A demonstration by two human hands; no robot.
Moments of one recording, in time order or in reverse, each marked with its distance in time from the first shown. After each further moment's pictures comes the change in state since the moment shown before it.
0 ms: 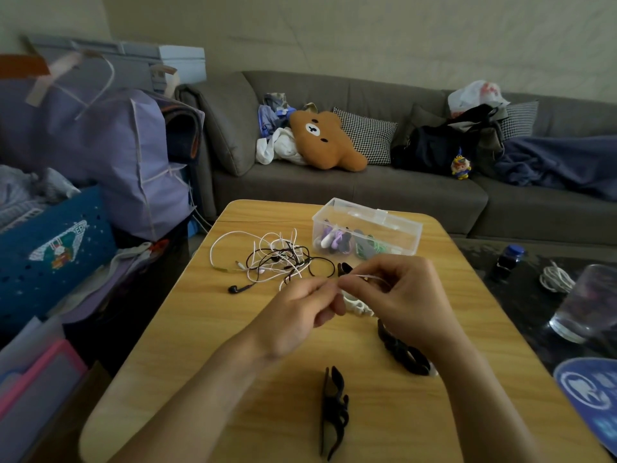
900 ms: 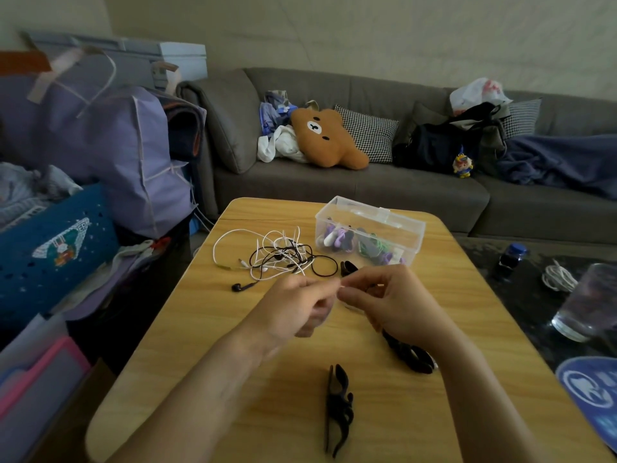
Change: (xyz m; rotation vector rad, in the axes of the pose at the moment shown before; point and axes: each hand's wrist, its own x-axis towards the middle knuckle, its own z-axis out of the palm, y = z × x) left_hand 0.001 0.007 -0.006 -0.099 0.058 -0.203; right_hand 0.007 0.018 0.006 -0.085 -0.231 0.187
